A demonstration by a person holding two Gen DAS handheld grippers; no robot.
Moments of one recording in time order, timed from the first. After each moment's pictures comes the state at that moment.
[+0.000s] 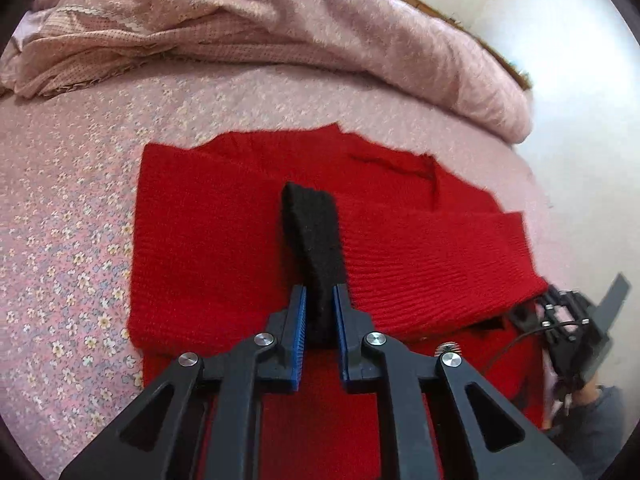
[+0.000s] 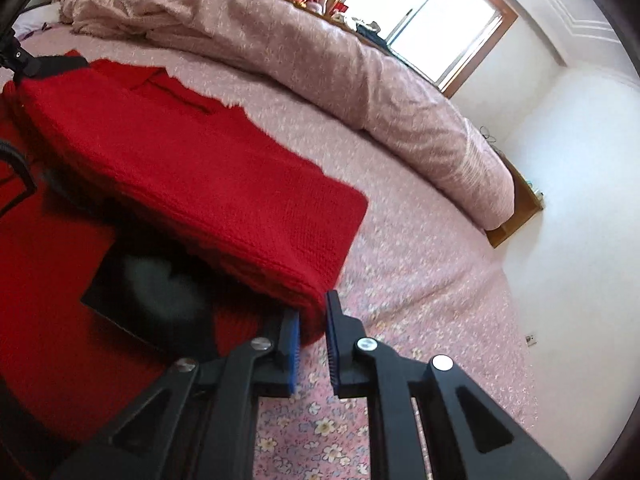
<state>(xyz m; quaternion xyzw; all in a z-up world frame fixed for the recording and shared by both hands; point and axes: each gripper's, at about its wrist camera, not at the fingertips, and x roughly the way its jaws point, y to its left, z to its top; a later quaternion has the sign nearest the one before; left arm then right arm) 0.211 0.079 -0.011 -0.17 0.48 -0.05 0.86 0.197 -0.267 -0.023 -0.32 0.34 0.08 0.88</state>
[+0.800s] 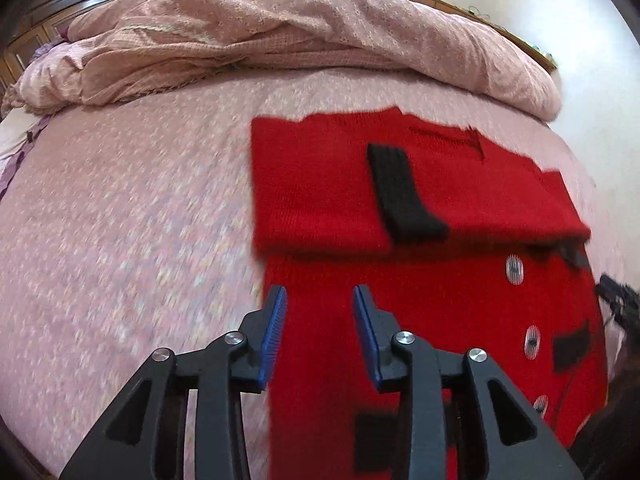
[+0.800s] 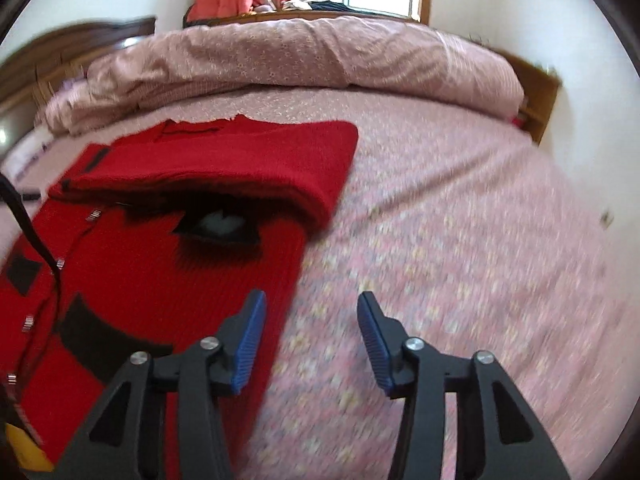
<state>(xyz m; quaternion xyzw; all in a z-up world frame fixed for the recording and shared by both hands) 0.119 0.107 -0.013 -0.09 0.46 0.01 0.88 0.136 -0.343 -0.014 -0.05 0.41 0.14 0.90</state>
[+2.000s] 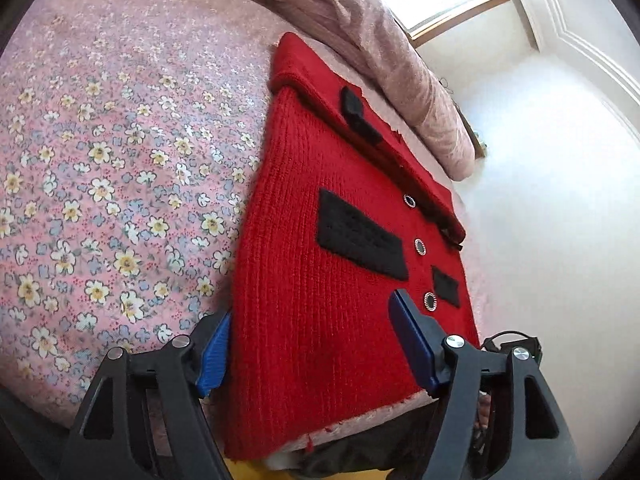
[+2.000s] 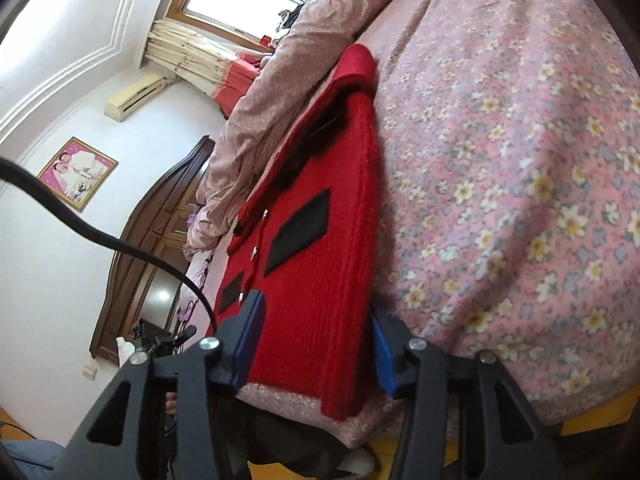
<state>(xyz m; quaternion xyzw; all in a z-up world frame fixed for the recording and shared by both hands) -0.028 0.137 -0.064 -0.38 0.41 -0.13 0.82 0.015 -0.386 -0.081 0.37 0.40 0.31 0.78</state>
